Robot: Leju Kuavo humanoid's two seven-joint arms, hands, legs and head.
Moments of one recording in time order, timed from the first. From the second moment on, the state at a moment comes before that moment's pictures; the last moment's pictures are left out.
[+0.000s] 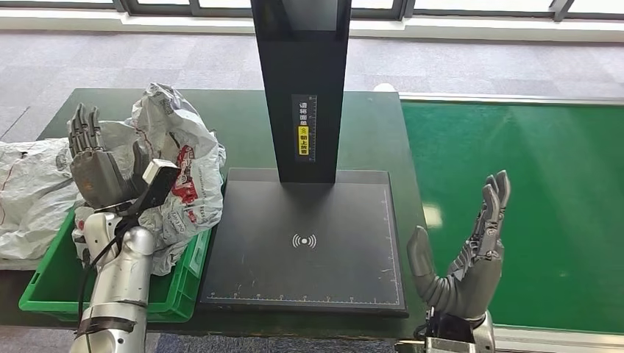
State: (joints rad) left arm -0.44 -0.10 0.37 -1.12 -1.09 0.70 -0.30; right arm 0.11 0.10 0.30 -1.85 0.50 -0.60 -0.68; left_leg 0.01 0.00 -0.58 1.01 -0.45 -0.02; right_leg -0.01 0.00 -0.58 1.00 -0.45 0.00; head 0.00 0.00
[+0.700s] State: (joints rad) left arm -0.10 -0.18 0.22 -1.65 0.08 0.09 -0.68; right arm 0.09 0.12 0.30 -1.83 0.43 -0.61 -0.70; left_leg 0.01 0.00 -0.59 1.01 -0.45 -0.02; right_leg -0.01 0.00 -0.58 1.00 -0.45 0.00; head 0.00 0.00
